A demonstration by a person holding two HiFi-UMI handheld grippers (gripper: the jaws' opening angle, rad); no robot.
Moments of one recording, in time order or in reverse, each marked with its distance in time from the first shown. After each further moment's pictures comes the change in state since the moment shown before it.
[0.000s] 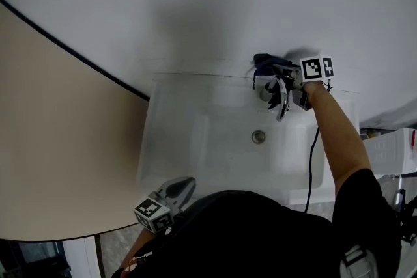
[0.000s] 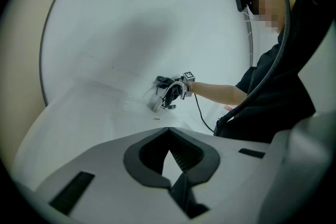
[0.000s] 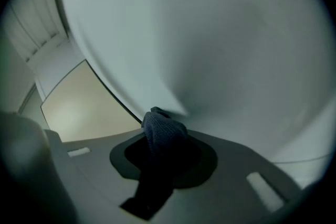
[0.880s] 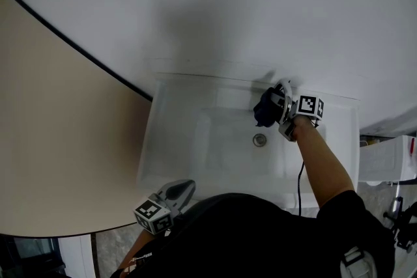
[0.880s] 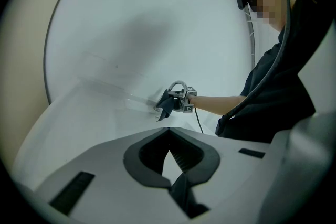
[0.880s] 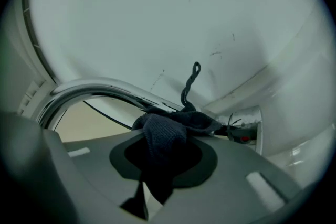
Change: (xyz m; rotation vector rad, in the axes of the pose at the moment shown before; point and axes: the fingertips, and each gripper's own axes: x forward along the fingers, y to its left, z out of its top) left arm -0.007 0.008 -0.006 -0.029 0.001 0.020; right arm 0.023 -0.014 -0.094 0.419 -0.185 0.052
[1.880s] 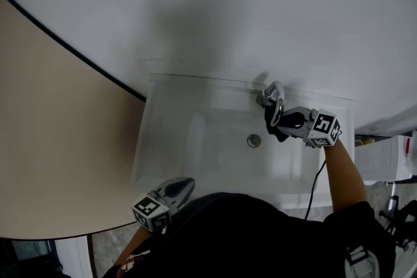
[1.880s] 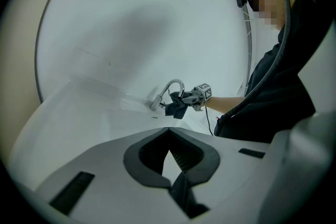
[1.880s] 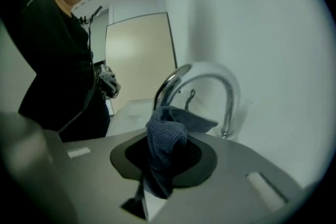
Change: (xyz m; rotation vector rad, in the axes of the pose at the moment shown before) left arm 0.020 -0.004 0.003 0.028 0.032 -0.038; right arm -0.094 0.056 -0.073 -1.173 0.496 0.237
